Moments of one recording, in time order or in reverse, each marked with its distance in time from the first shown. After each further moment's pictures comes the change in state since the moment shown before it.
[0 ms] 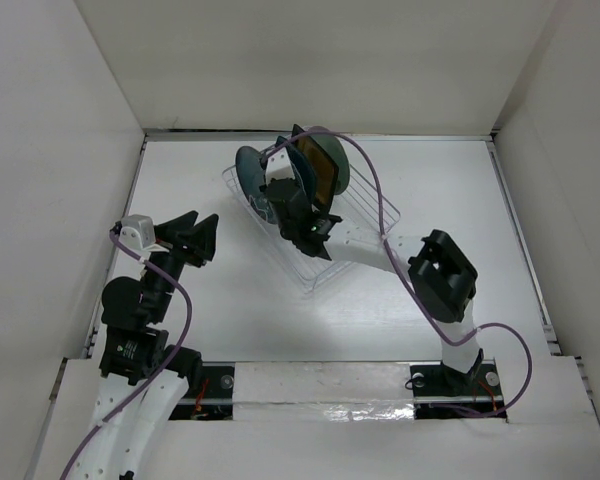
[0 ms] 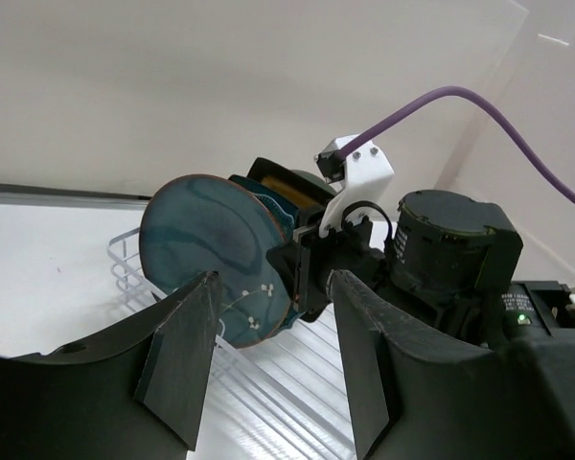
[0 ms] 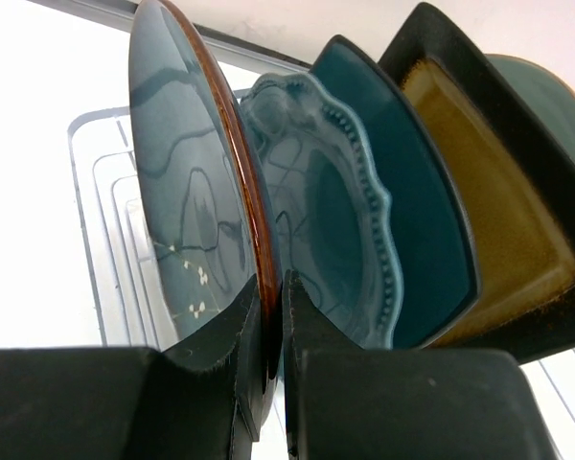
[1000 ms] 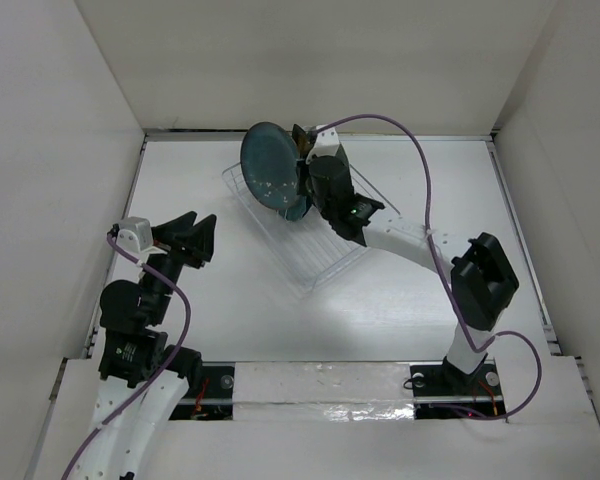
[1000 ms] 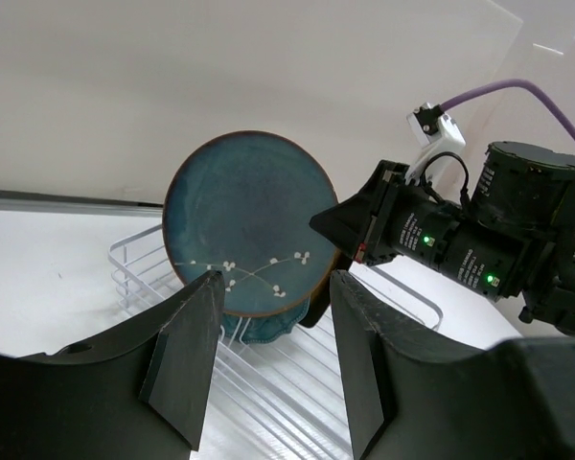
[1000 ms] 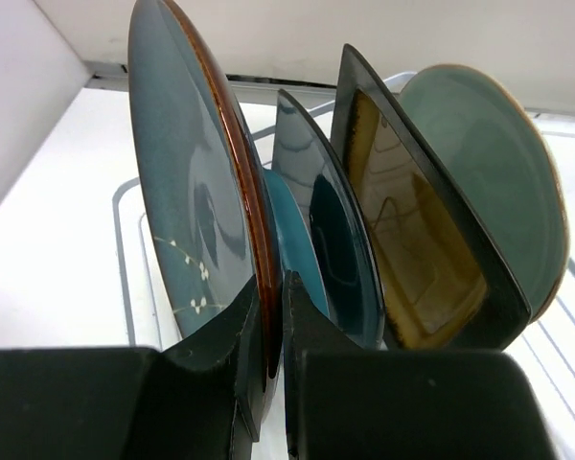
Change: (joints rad) left arm 0.000 -0.016 0.001 0.000 -0.006 -0.001; right arm -0.150 -0.203 -0.131 -0.018 -0.249 0.268
